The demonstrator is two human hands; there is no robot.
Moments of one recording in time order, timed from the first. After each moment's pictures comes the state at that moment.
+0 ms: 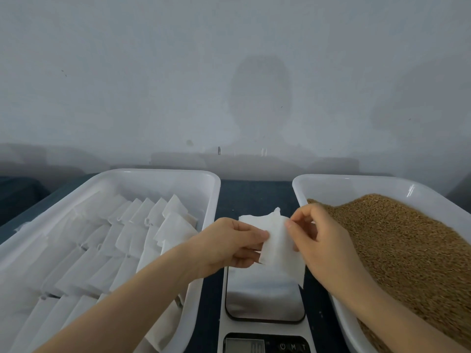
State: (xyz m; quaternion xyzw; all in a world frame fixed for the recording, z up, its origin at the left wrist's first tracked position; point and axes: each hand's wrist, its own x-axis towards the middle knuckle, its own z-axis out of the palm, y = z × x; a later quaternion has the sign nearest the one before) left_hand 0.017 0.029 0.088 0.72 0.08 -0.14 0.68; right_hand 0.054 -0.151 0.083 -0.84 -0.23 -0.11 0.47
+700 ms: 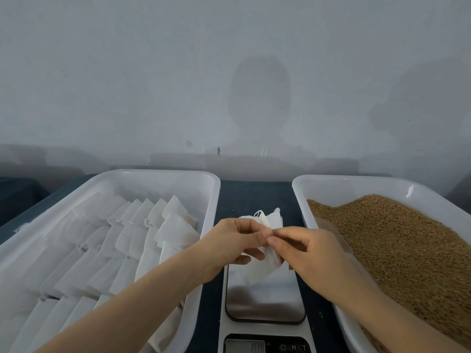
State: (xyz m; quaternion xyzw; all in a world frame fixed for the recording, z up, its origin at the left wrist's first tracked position) left_hand 0.017 0.020 0.087 0.76 0.07 -0.07 0.65; right_hand 0.048 -0.150 0.086 -0.84 -0.33 0.00 0.43
